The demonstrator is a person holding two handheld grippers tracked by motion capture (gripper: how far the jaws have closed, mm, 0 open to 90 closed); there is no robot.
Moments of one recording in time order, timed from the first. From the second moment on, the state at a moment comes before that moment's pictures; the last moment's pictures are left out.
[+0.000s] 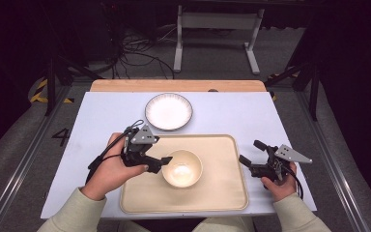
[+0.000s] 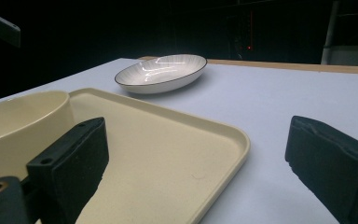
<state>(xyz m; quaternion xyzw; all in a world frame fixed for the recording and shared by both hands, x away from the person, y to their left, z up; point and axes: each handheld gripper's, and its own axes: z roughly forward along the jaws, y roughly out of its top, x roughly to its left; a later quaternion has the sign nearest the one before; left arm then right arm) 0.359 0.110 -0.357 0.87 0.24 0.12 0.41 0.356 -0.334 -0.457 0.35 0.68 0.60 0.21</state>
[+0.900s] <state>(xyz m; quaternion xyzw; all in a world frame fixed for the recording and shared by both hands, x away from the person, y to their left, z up) 0.348 0.176 -0.388 0.83 0.26 0.15 0.48 0.351 -0.338 -0.458 0.33 0.67 0.63 0.22</state>
